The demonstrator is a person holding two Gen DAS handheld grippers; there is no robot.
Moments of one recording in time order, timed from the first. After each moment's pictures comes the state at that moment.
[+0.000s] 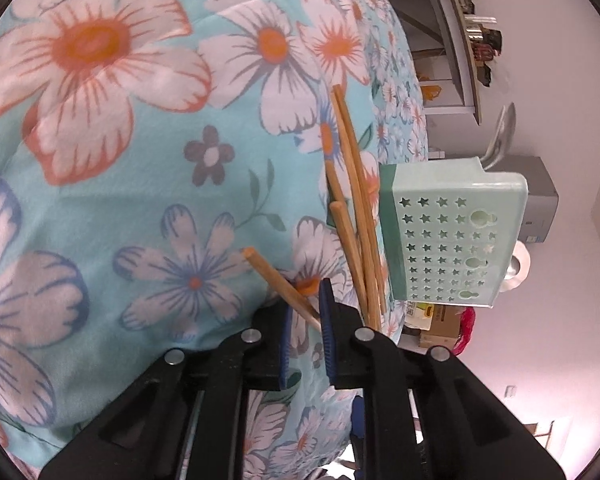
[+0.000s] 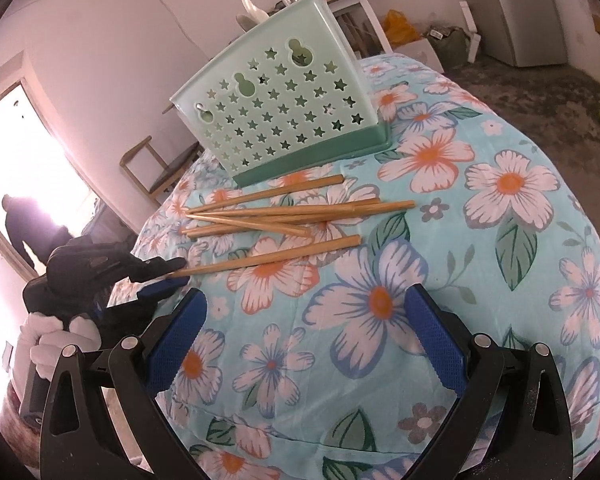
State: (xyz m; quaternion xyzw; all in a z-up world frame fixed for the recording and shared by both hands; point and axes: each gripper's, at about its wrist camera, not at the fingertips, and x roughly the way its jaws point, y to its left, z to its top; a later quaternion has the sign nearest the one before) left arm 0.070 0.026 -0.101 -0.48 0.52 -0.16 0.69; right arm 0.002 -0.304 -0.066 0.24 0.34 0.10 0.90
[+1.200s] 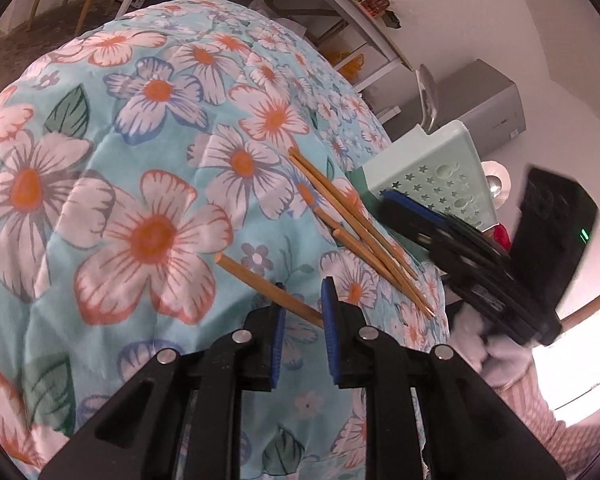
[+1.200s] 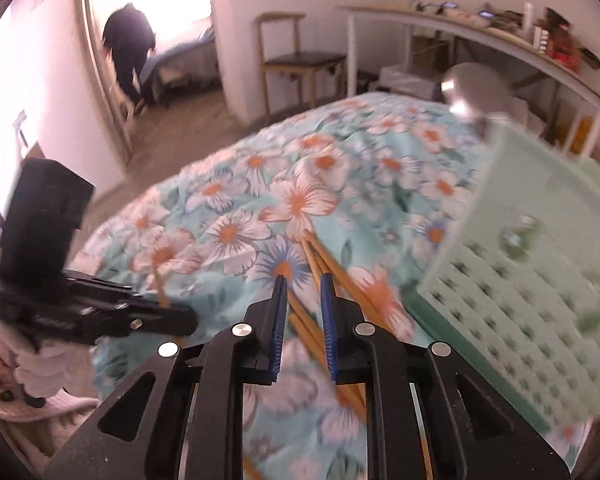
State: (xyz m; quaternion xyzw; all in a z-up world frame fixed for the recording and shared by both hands) left arm 0.063 0.069 -0.075 -0.29 0.45 -0.25 0.81; right arm 0.151 -0.129 -0.007 -0.12 0.38 0.32 0.86
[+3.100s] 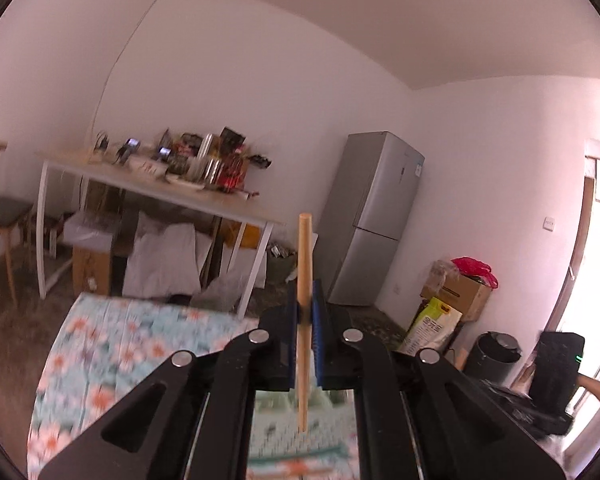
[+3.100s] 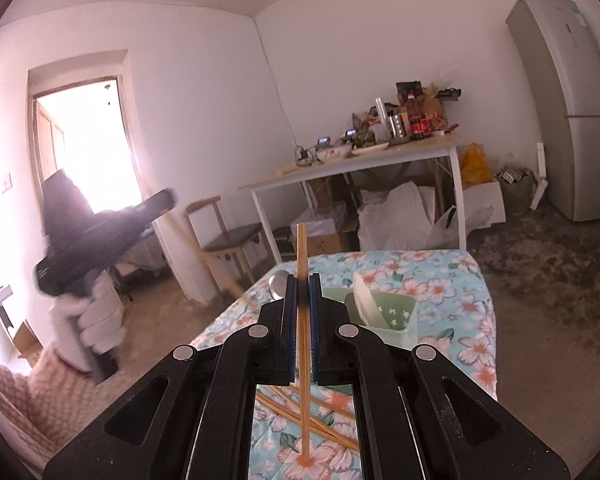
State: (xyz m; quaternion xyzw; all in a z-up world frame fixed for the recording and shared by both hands) left arm 0.092 -0.024 0.185 -0.12 0.10 -0.32 0.93; right arm 0.022 -0.325 0.122 0.13 0.14 0.19 0.96
